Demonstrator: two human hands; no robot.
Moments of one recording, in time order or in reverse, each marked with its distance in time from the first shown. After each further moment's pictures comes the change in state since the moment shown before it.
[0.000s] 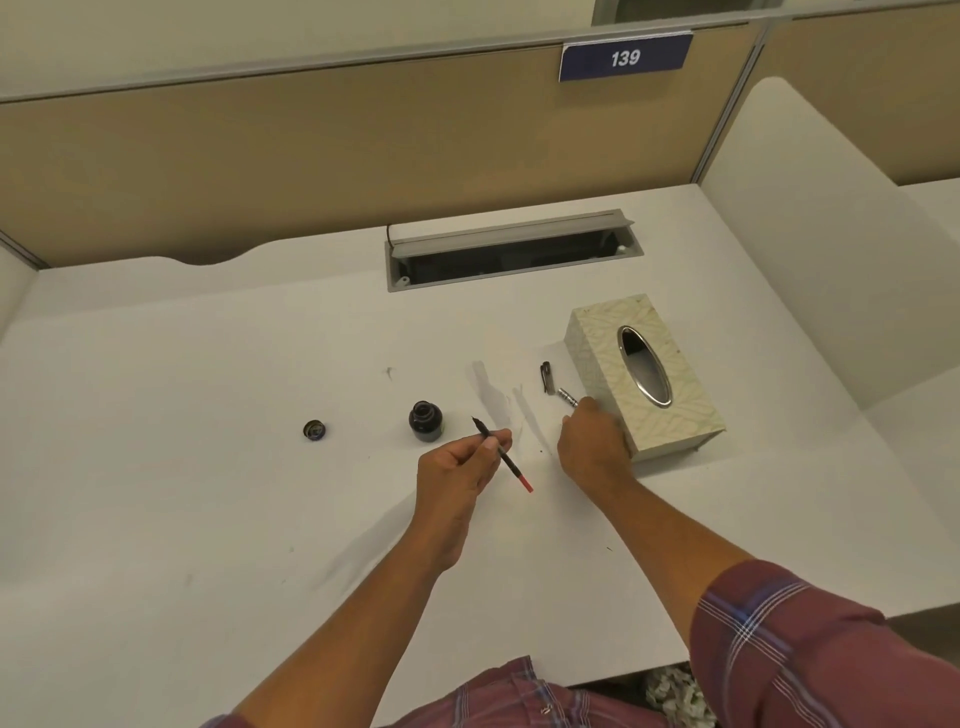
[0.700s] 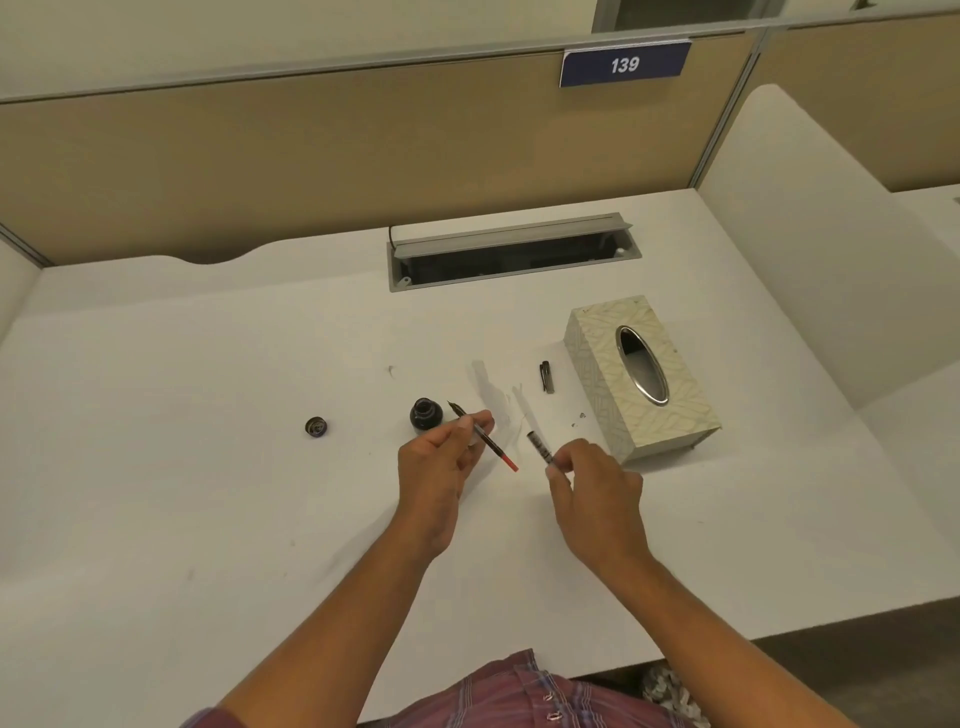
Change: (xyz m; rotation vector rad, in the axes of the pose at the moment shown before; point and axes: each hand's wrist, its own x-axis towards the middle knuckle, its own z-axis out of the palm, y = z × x) left_hand -0.003 0.020 -0.006 -0.154 0.068 0.048; right_hand -0.106 0.006 -0.034 0.329 0.065 -0.238
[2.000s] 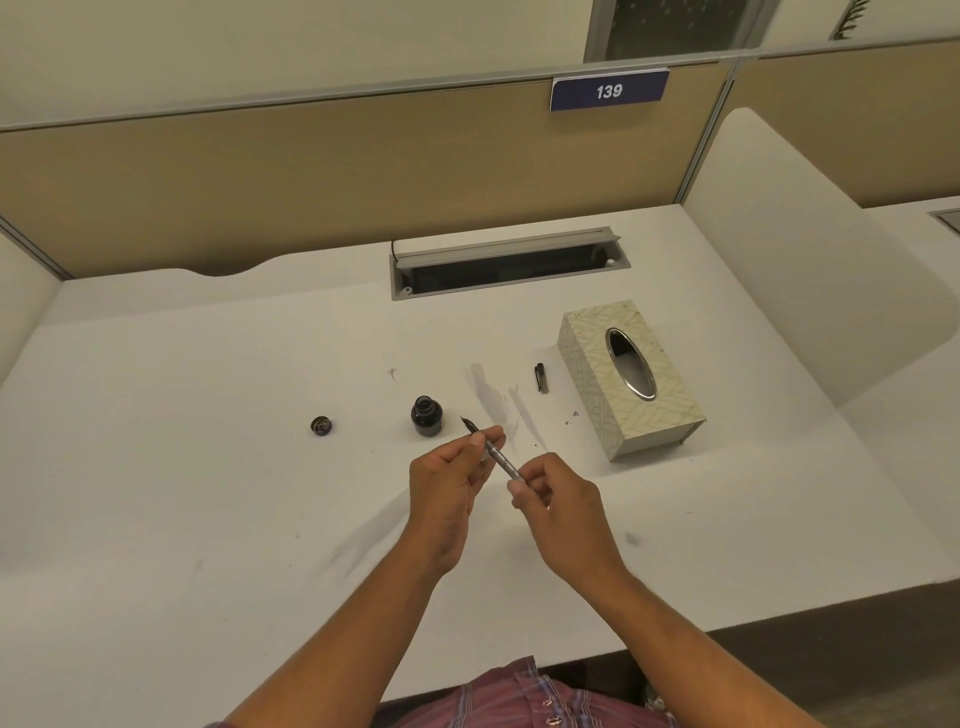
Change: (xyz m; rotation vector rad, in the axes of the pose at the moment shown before) left_hand -0.034 -0.014 0.001 -0.010 -0.072 0.013; right_hand -0.037 -0.021 0.001 0.368 -0.096 0.006
